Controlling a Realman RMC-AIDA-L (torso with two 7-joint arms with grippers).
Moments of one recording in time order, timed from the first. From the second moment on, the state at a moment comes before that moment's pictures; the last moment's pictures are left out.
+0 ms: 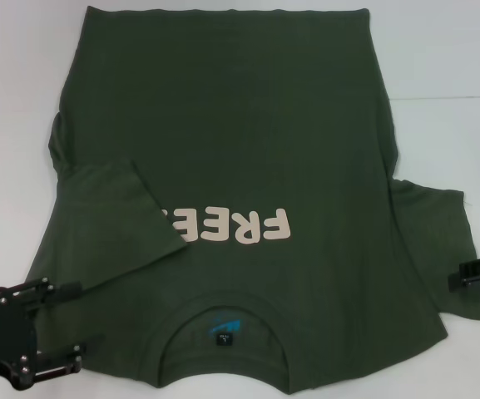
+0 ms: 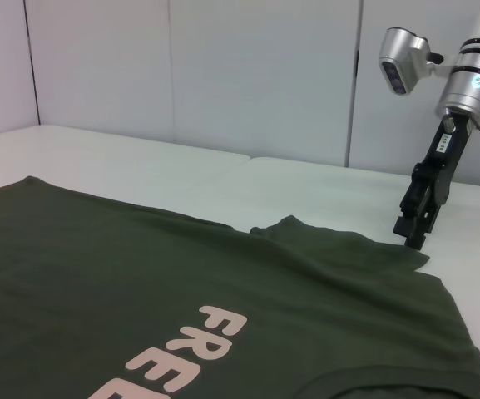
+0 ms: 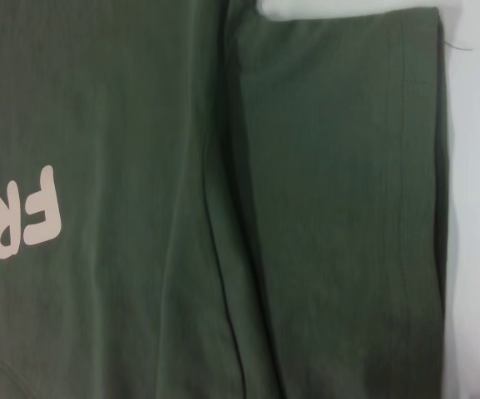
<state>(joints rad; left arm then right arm) -0.23 -2.17 0.51 0.98 2.10 1.78 -1.11 0.66 1.95 -0.50 -0.75 -2.76 -1.57 2.62</state>
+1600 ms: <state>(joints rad) -0.23 -2.17 0.51 0.98 2.10 1.79 -1.11 0.66 1.96 -0.50 -0.74 -2.75 -1.55 2.61</state>
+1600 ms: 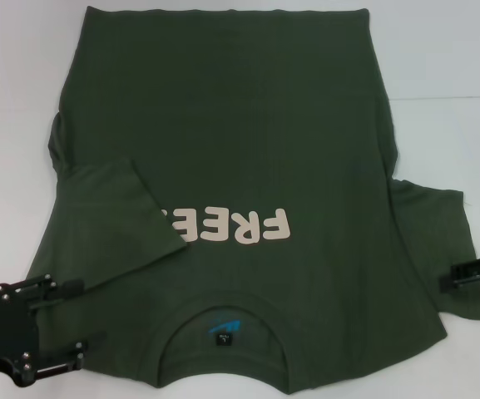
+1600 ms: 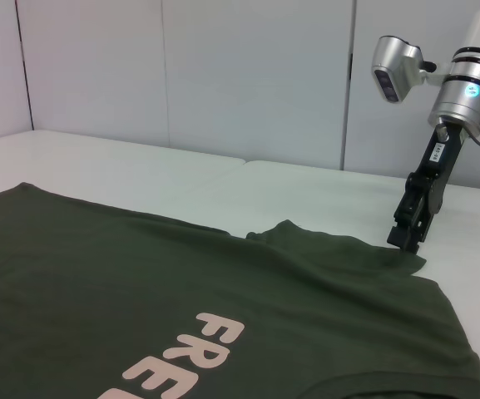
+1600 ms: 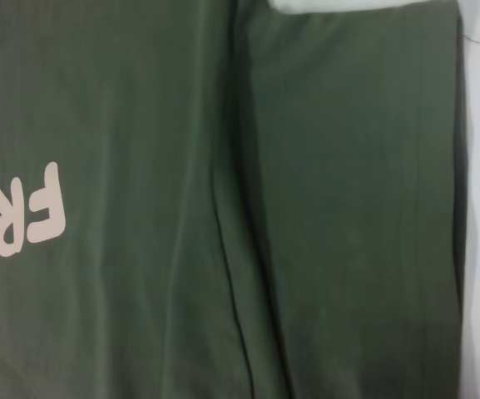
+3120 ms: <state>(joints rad) -0.23 -2.17 0.51 0.98 2.09 1.79 -1.11 0.65 1.95 -0.55 -0.71 -2.69 -1.54 2.60</state>
